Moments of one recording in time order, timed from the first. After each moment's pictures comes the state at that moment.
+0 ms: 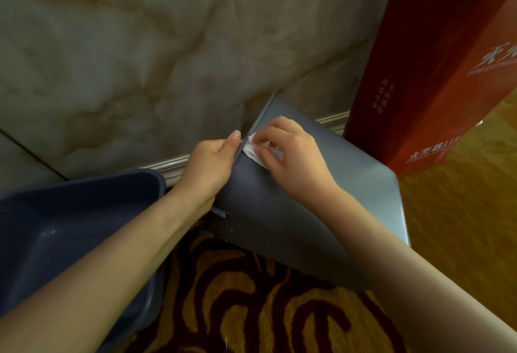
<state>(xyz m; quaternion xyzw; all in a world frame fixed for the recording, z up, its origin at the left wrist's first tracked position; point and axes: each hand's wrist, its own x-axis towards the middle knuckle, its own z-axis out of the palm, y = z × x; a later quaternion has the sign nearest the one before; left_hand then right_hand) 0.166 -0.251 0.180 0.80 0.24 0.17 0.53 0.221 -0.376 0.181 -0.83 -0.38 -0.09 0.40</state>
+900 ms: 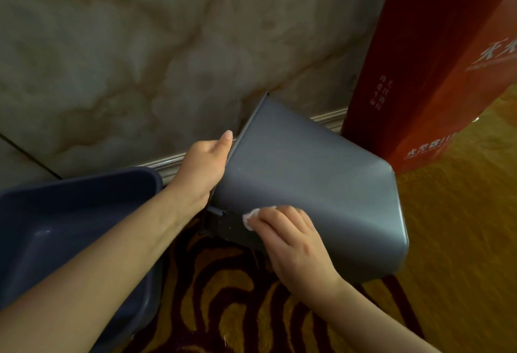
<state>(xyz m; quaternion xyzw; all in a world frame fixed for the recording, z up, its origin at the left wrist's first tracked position) 0.169 -0.238 0.167 0.79 0.26 0.14 0.54 0.139 -0.415 0.105 -0.80 -0.48 -0.21 0.29</state>
